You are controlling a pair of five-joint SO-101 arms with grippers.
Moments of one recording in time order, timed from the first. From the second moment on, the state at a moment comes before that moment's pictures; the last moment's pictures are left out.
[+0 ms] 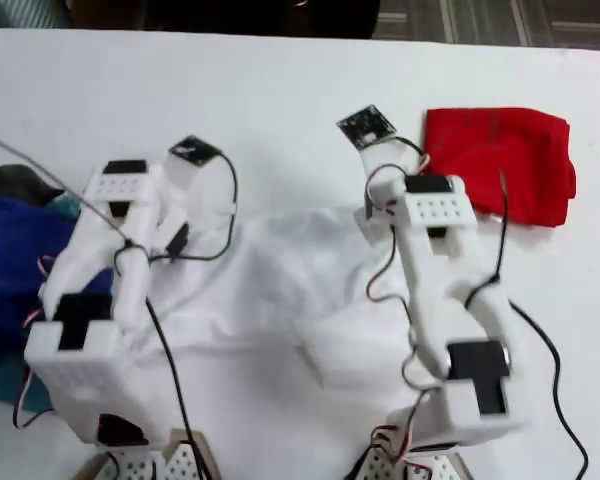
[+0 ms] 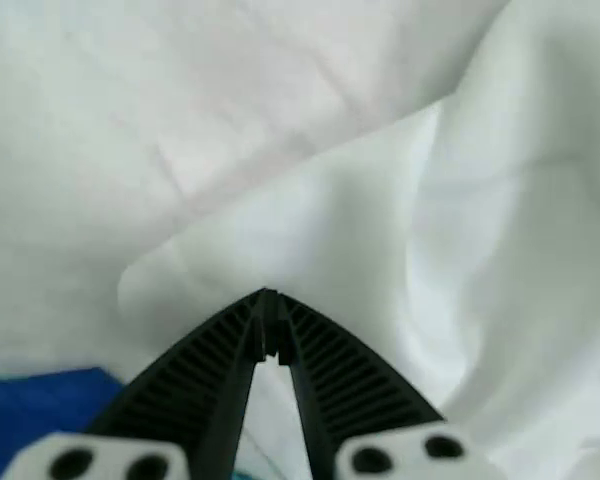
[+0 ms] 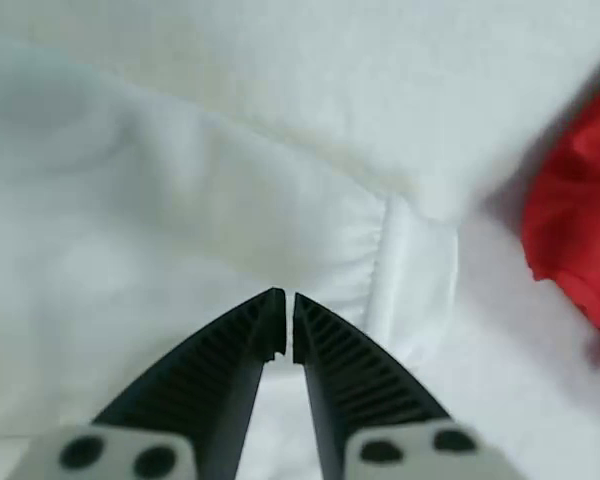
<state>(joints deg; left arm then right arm) -9.5 17.4 12.9 69.9 -29.6 -7.6 5.2 19.2 56.3 27.9</state>
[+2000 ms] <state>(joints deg) -17.8 3.4 31.3 69.4 -37.3 -0.2 34.6 -11.2 61.0 27.7</state>
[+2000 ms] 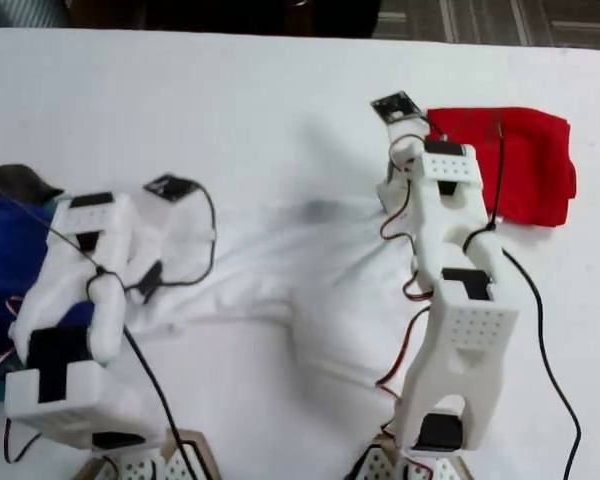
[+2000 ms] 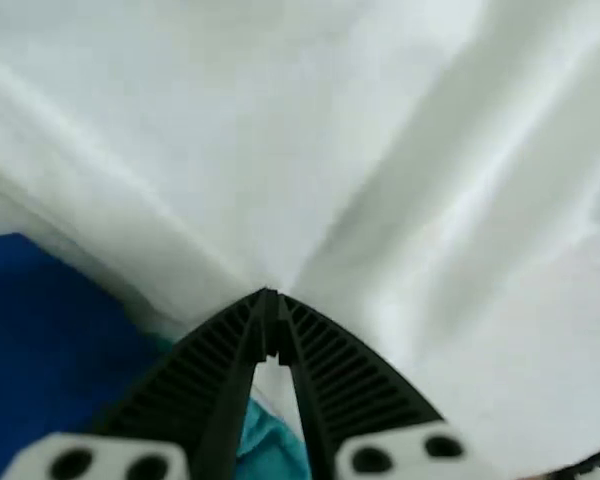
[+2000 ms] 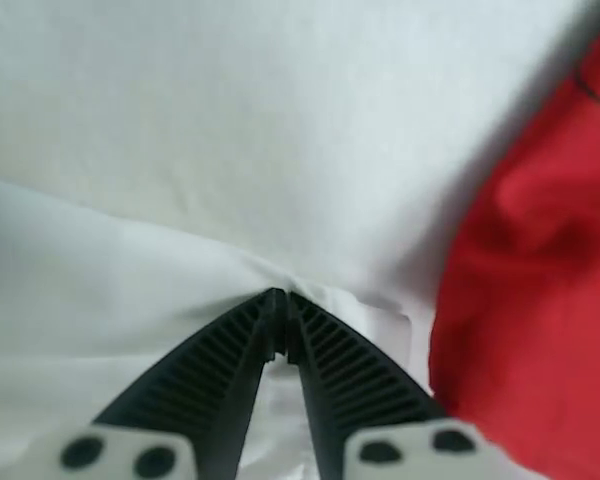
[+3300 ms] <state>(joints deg) -13.2 2.0 36.9 56.7 -28.3 -2.3 -28.0 67.7 58.3 52.4</state>
